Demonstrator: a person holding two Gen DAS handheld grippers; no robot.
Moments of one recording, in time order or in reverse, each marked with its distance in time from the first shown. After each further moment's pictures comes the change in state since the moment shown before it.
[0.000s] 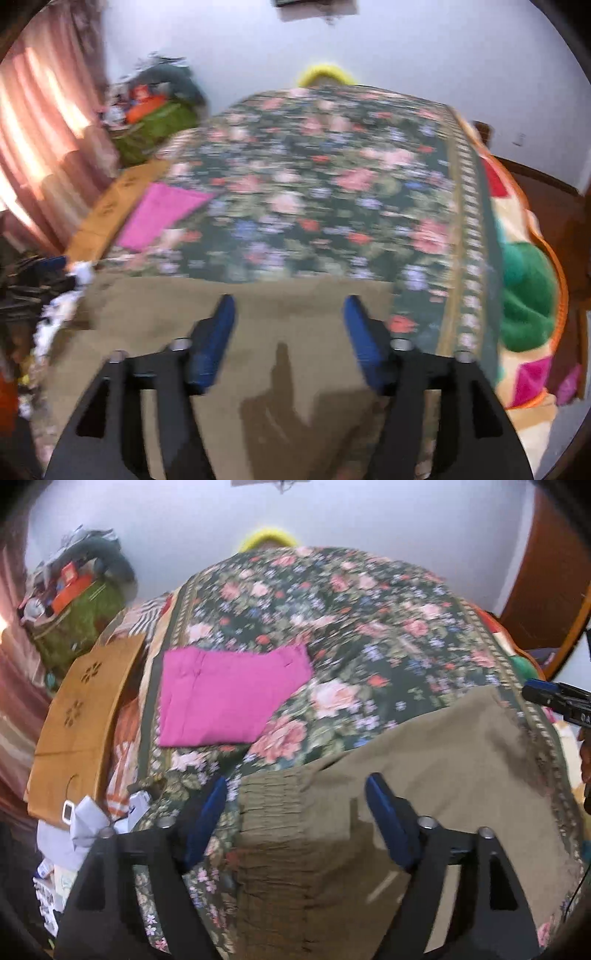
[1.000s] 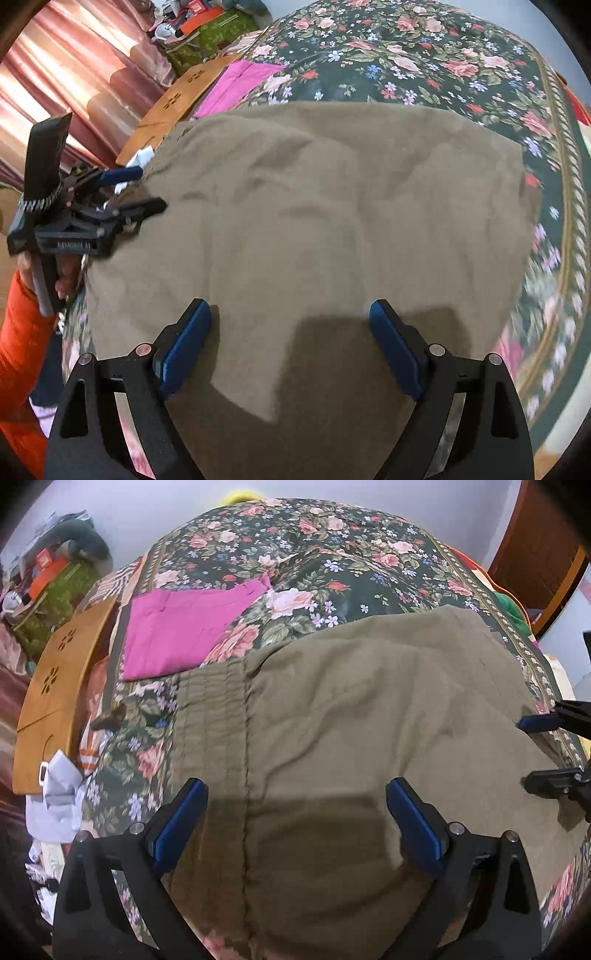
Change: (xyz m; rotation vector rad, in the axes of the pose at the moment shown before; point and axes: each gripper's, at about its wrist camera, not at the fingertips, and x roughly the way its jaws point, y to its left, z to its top) left arm 0.014 -0.022 -0.071 0.042 0.154 -0.043; right arm 0.022 0.070 -0.100 -0.081 0.348 0.183
